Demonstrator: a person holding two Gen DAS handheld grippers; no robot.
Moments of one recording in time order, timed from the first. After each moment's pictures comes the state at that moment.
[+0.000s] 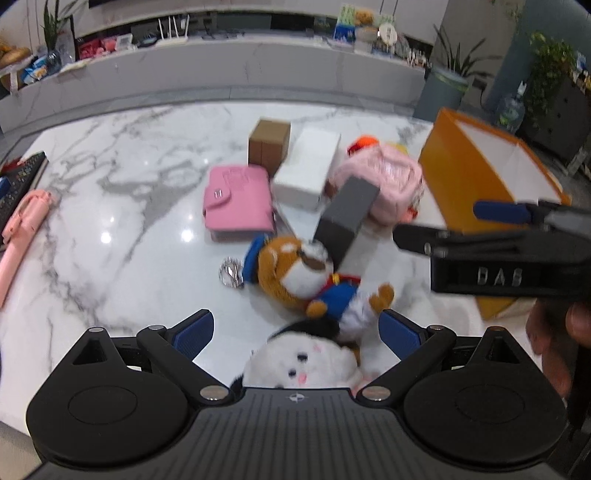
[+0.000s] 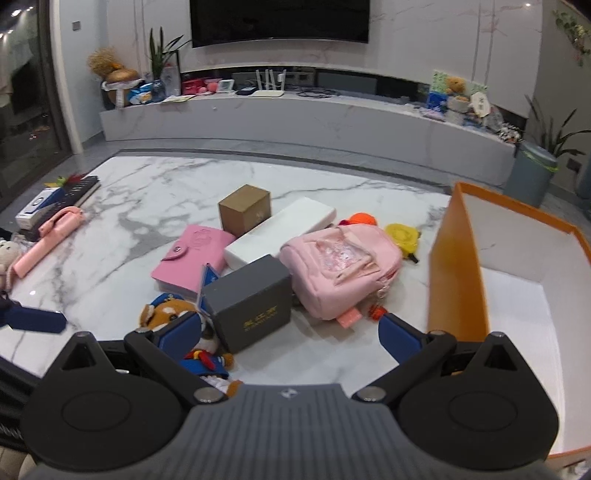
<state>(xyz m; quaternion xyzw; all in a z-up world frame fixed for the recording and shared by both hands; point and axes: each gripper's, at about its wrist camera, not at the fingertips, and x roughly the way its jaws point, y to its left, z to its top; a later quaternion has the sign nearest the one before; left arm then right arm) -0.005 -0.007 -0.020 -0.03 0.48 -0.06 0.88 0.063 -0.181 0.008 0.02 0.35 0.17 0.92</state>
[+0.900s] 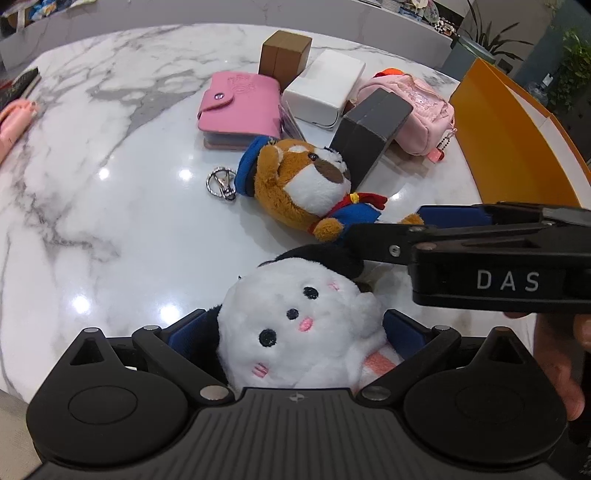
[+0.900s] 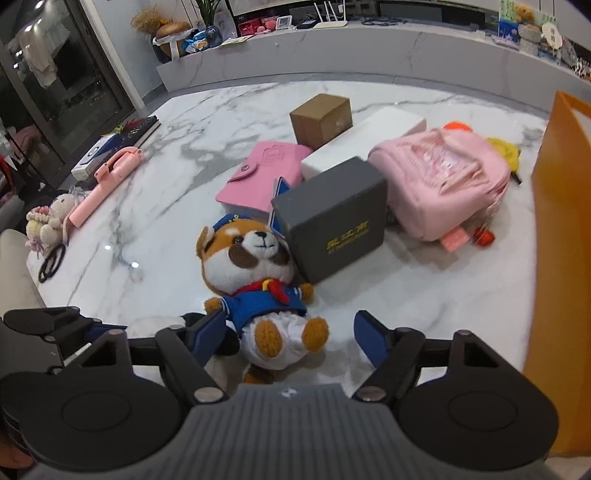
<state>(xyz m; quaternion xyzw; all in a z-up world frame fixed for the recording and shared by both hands) -0.004 -0.005 -0.074 -0.09 0.55 -0.05 0.83 0.077 -0.155 -0.041 0.08 0.45 0.30 0.84</state>
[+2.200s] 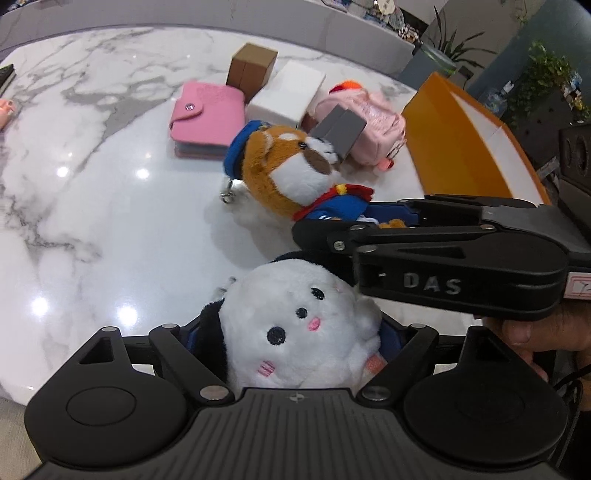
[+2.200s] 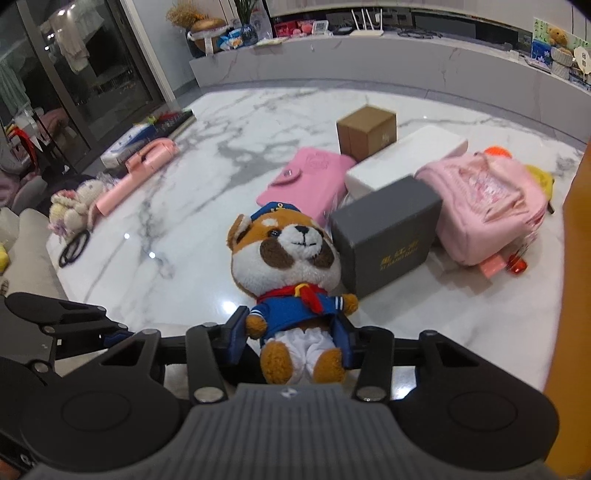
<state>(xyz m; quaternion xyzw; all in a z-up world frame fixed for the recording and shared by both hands) -0.016 0.006 -0.048 -0.12 0.53 -0.12 0.83 0.069 -0.141 -0.025 0.05 0.42 0.34 0.84</state>
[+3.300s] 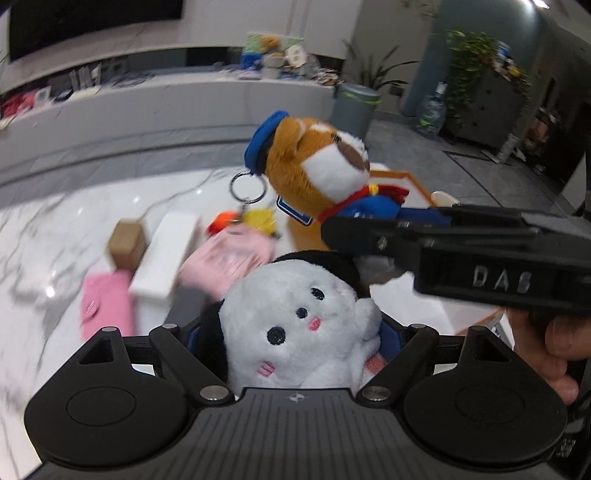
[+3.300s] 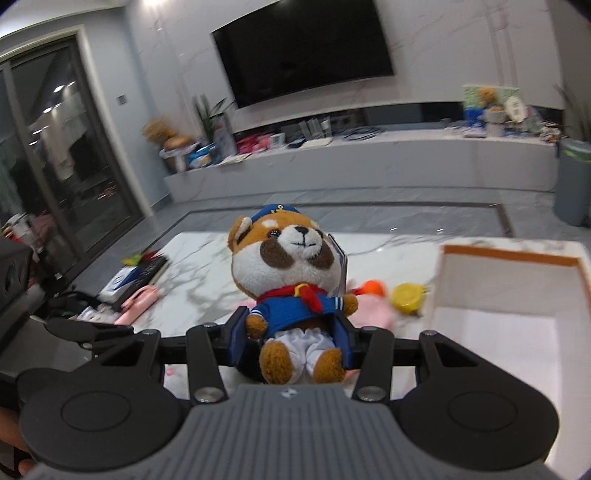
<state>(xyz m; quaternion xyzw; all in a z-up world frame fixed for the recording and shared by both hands) 0.042 -0.135 0.059 0.00 0.42 -0.20 0.89 0.060 -0.306 0.080 0.14 0.27 0.28 0.91</state>
